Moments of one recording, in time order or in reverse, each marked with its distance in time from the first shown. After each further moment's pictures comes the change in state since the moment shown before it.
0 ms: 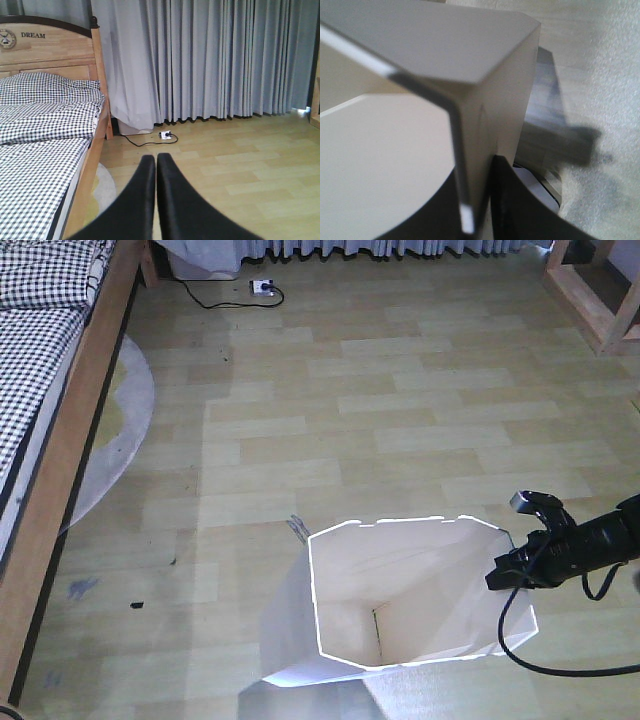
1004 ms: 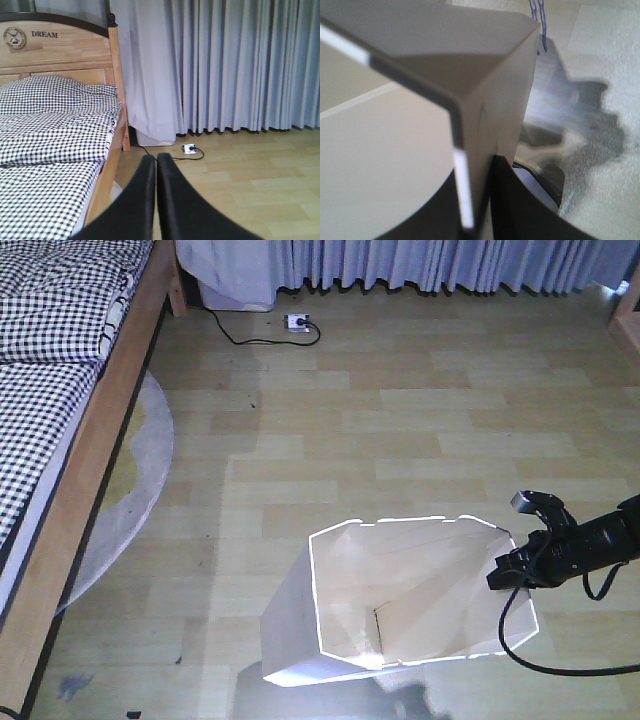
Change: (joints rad) left arm 0.000 0.000 0.000 0.000 0.000 0.000; right arm 0.000 0.000 0.000 0.001 -0.005 0.000
